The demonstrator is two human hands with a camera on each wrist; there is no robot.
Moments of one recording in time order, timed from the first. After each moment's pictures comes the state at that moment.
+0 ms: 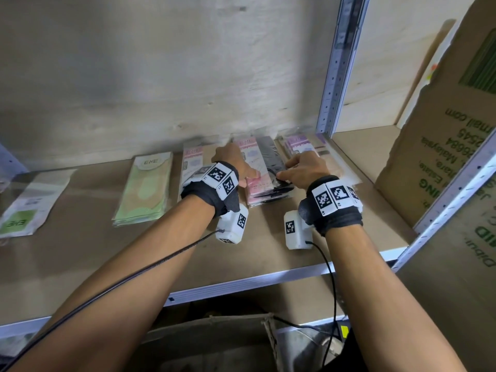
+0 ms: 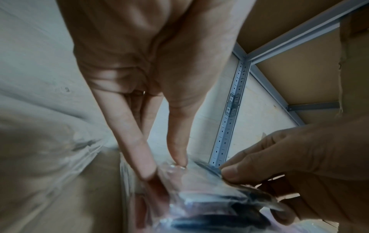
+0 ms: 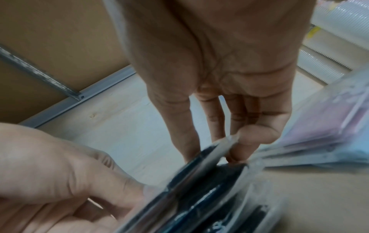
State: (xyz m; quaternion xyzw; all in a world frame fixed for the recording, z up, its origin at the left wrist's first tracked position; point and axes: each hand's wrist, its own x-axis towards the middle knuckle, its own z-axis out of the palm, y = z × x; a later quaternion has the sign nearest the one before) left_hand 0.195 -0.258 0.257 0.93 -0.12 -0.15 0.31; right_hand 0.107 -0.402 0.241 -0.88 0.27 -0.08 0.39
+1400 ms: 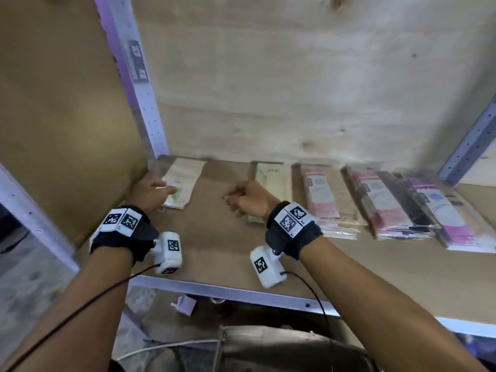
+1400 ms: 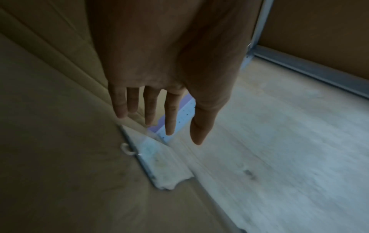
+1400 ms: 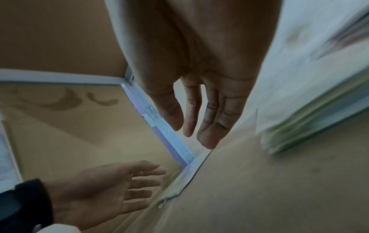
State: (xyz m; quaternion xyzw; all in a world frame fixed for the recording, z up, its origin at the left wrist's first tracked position) left_hand 0.256 0.183 0.214 0.87 0.13 0.03 0.47; right_hand 0.209 -0.062 0.234 -0.83 -0.05 0.11 0.54
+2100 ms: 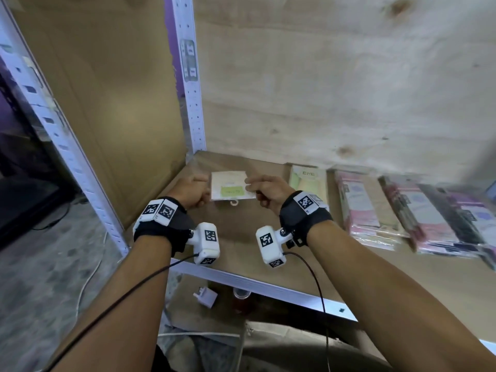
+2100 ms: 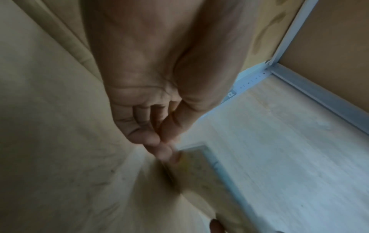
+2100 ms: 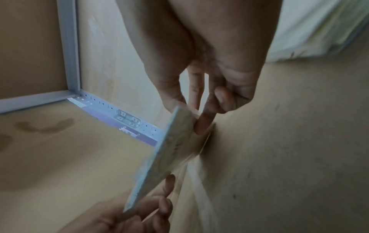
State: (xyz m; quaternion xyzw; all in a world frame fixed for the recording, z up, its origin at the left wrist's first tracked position) left_hand 0.227 0.186 0.229 0.81 0.10 -0.05 0.57; right_hand 0.241 -0.018 0.225 -0.73 0.08 0.12 0.67
